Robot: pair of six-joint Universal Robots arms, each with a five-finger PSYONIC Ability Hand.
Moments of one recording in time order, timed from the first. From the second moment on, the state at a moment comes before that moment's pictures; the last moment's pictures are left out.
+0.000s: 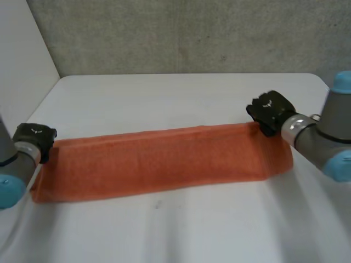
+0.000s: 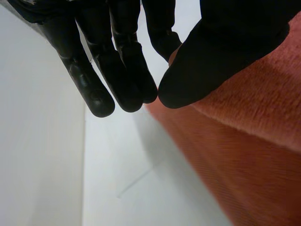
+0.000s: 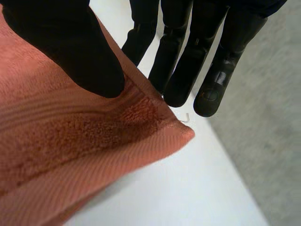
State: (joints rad) left arm 4.67 -2.06 -1.60 3.30 -1.64 3.76; right arm 1.80 -0.93 1.23 -0.03 1.26 2.39; left_hand 1.22 1.22 1.22 1.22 1.03; right_hand 0.98 1.18 1.19 1.19 0.99
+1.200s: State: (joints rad) left arm 4.58 -1.81 -1.80 3.54 -1.61 3.47; right arm 1.67 -1.09 1.55 -0.09 1.22 2.61; left_hand 0.18 0.17 0.17 0.17 0.03; right_hand 0.35 0.39 0.41 0.41 0.23
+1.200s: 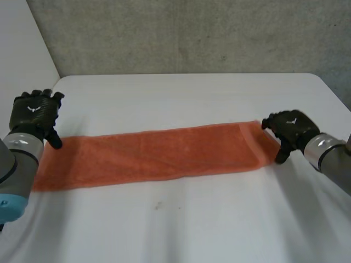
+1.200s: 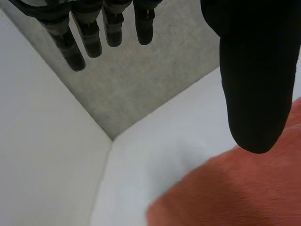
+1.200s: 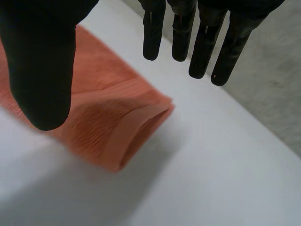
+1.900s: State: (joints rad) left arm 4.57 -1.82 -1.81 3.48 -1.60 3.40; right arm 1.36 -1.07 1.56 -0.15 1.37 2.44; left_hand 0.18 0.17 0.17 0.17 0.03; right_hand 0.96 1.18 1.18 1.19 0.97
